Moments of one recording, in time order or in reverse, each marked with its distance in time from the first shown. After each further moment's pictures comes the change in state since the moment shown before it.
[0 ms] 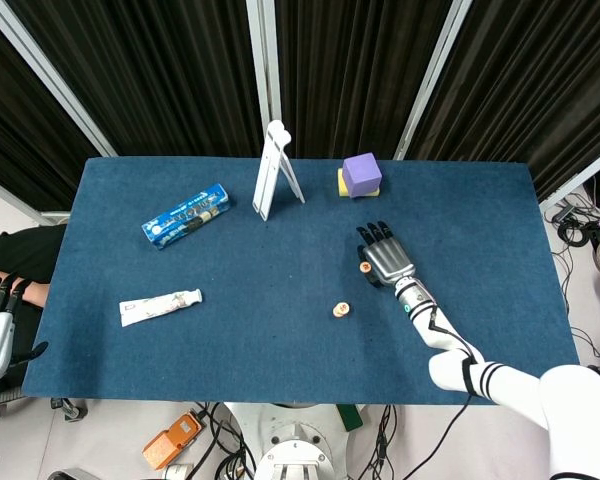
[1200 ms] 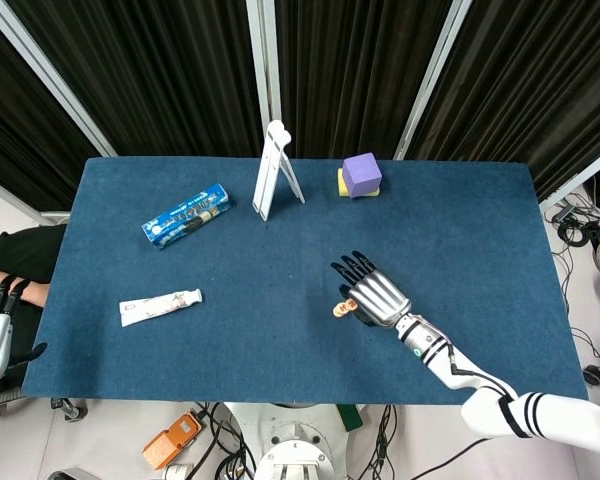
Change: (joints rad) left arm 0.007 -0.008 0.003 0.015 0.007 0.011 -0.020; right arm -0.078 0.238 -0.115 -0.465 -0.258 0.159 -0.050
